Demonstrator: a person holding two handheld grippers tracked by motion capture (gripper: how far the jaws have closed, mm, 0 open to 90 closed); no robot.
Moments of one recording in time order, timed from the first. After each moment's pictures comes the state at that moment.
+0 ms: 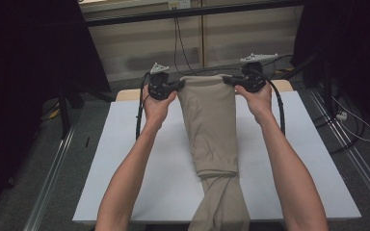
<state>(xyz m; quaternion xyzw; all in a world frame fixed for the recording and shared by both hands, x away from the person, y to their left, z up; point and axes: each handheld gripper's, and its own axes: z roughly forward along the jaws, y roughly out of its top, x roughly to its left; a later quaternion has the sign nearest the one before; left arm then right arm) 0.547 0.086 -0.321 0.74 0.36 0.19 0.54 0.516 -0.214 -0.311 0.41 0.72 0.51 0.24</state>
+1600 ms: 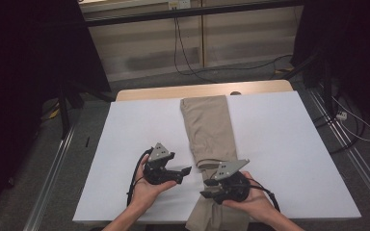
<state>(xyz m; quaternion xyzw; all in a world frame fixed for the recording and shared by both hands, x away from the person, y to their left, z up) 0.356 0.121 -0.441 0.83 0.29 0.13 0.46 0.291 -0.124 -0.450 0.22 0.87 0.43 0.07</state>
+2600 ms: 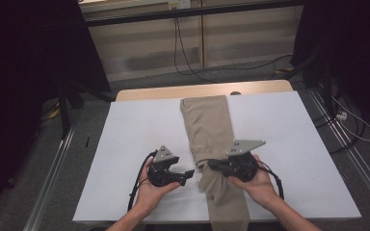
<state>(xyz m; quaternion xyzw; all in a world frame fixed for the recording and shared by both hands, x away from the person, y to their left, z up) 0.357 0.112 -0.452 0.83 0.31 0.09 0.46 0.328 -0.155 -0.409 0.30 0.81 0.49 0.13</state>
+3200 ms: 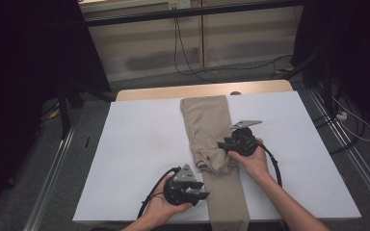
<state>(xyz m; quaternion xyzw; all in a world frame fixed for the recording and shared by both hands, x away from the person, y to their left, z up) 0.305 0.066 -0.460 0.89 0.17 0.02 0.41 0.405 -0.183 -0.451 0.46 0.78 0.40 0.15</state>
